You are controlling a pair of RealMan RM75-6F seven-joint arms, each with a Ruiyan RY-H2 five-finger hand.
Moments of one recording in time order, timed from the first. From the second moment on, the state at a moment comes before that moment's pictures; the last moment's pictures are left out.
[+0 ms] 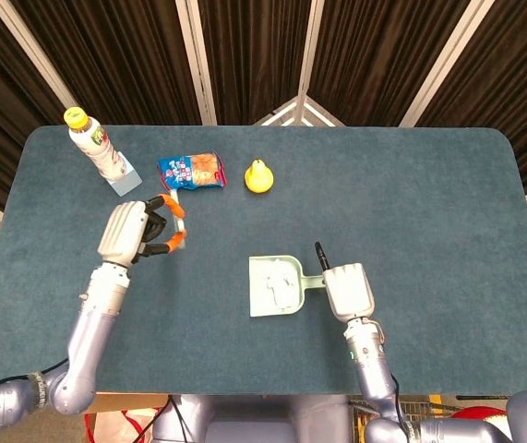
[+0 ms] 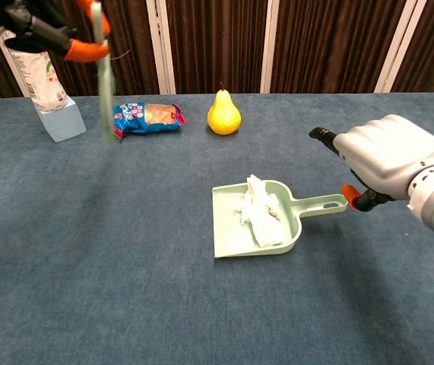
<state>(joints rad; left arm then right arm) -0.63 -1.43 -0.41 -1.86 1.01 1.22 0.26 0.58 -1.72 0.14 -1.67 -1.02 1.39 -1.14</state>
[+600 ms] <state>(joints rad) -0.65 -1.24 -0.29 -1.87 0.66 1.24 0.63 0.56 -1.68 0.13 -1.73 -1.01 1.41 -1.12</state>
